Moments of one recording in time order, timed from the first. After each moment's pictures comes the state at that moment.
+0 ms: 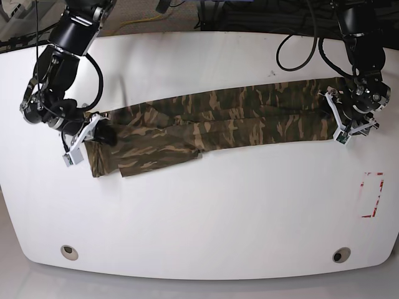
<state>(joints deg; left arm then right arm) 3.8 -20.6 -18.6 87.1 -1.0 -40.9 44.8 5.0 13.2 30.4 87.1 48.0 40.9 -79.3</state>
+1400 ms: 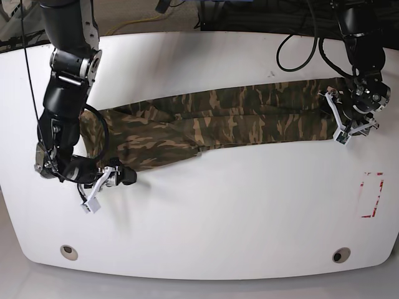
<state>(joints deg) 3.9 -20.6 -18.6 87.0 -1.0 -40.9 44.8 31.5 16.7 16.5 52.5 38.1 40.8 -68.6</state>
